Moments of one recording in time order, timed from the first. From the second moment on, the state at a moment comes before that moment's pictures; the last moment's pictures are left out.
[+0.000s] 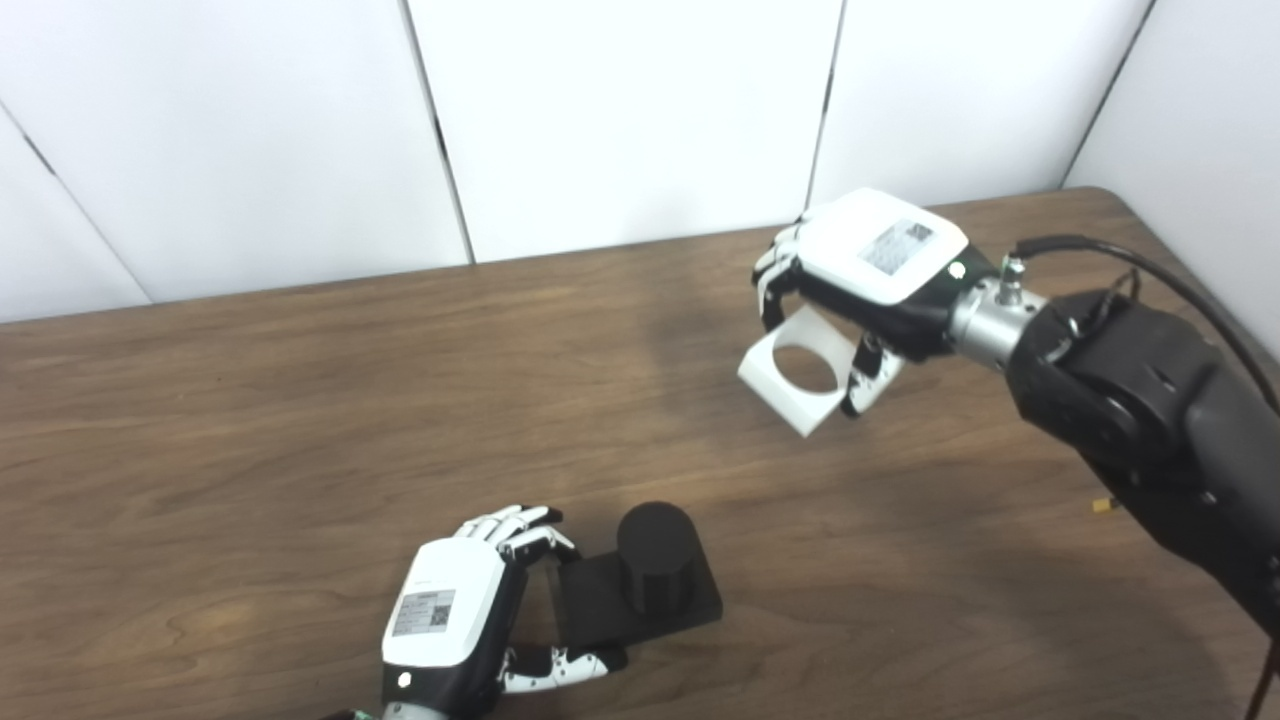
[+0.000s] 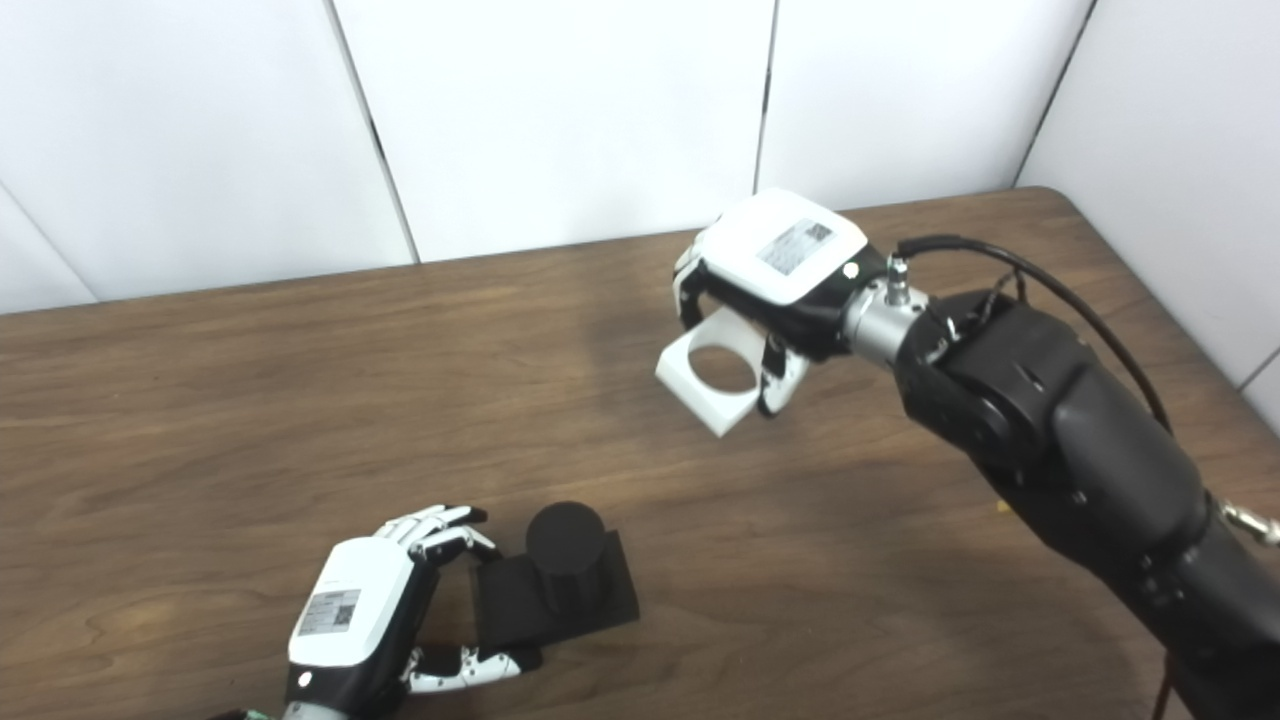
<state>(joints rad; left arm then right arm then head) 0.16 0.22 -0.50 -0.30 1.02 0.11 -0.02 -0.39 -0.68 0.23 -0.67 -0.88 0.14 0.77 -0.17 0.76</state>
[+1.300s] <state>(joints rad) 0.14 0.17 -0.52 -0.31 1.08 0.15 -0.09 -0.49 -0.47 0.31 -0.88 -0.79 0.23 1.16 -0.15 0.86</state>
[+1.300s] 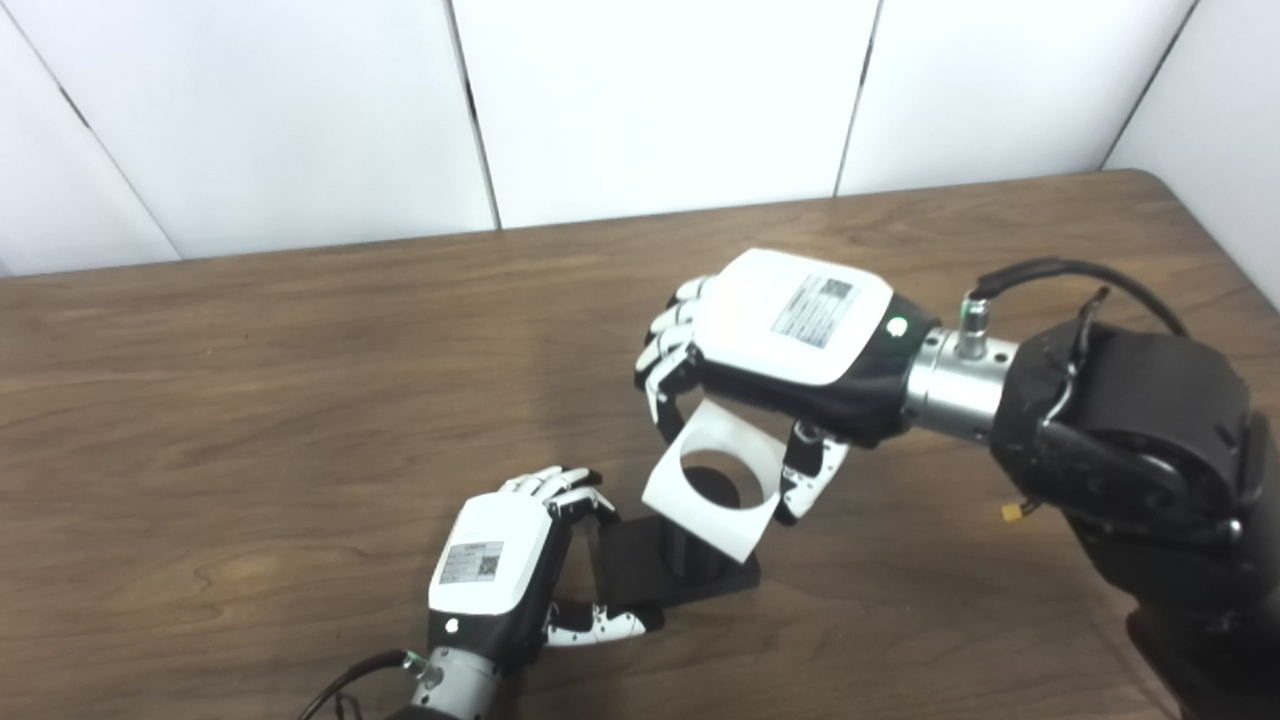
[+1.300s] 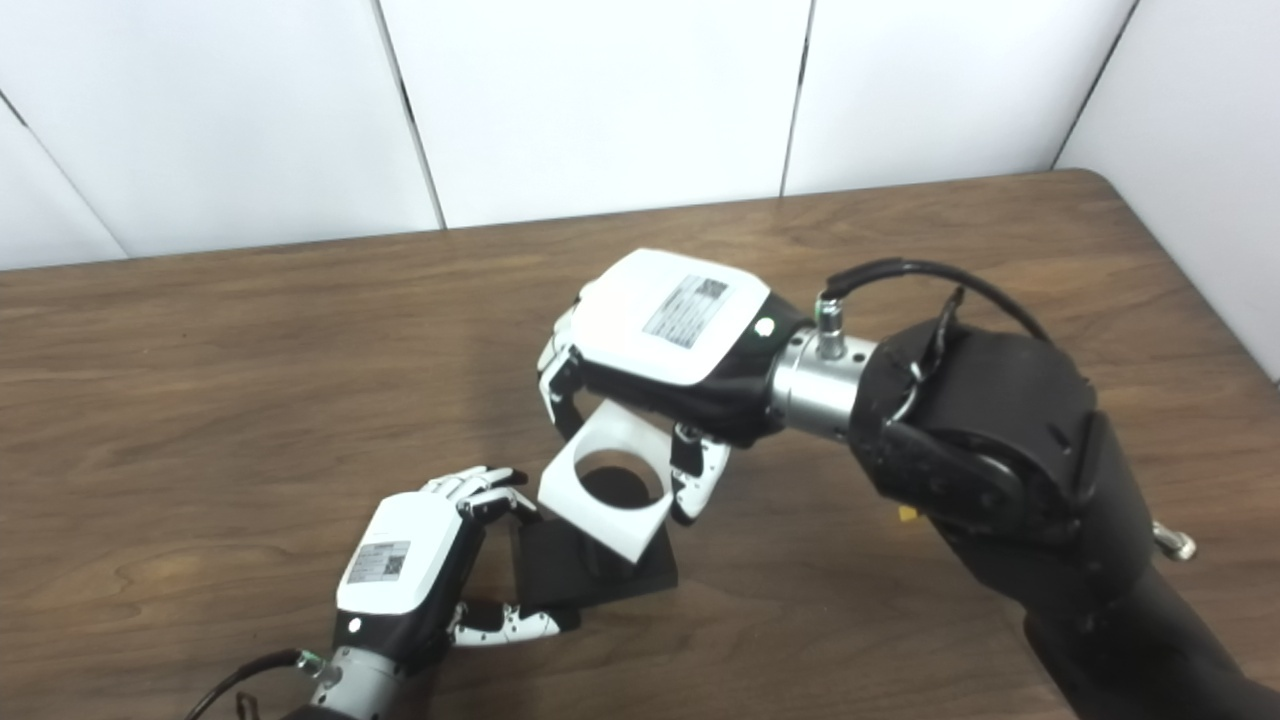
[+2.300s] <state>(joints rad) 0.15 0.14 -0.53 -0.36 1.14 0.19 -0.16 -0.44 -0.47 0.34 -0.77 -0.82 0.19 1.12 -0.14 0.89</state>
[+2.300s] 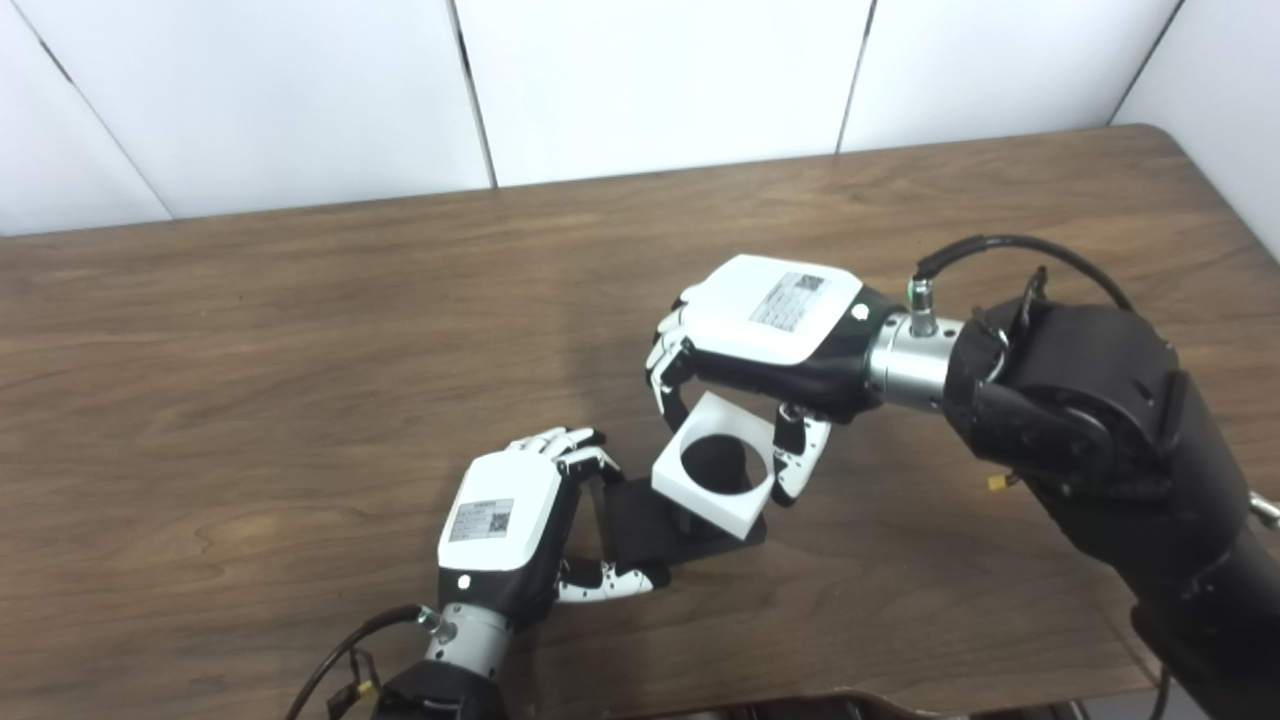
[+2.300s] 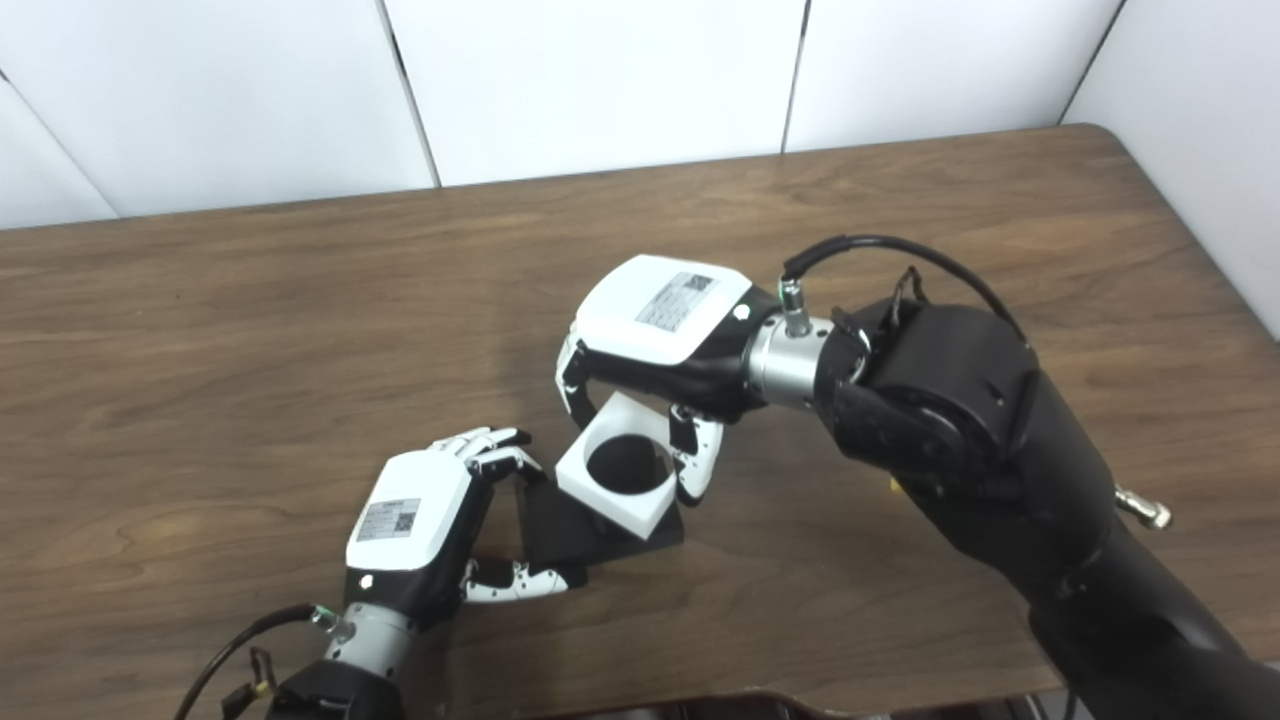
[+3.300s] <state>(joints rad) 0.16 0.13 -0.54 -0.36 1.15 0.20 -0.18 -0.42 -0.38 0.36 -0.79 -0.87 0.17 1.14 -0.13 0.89</state>
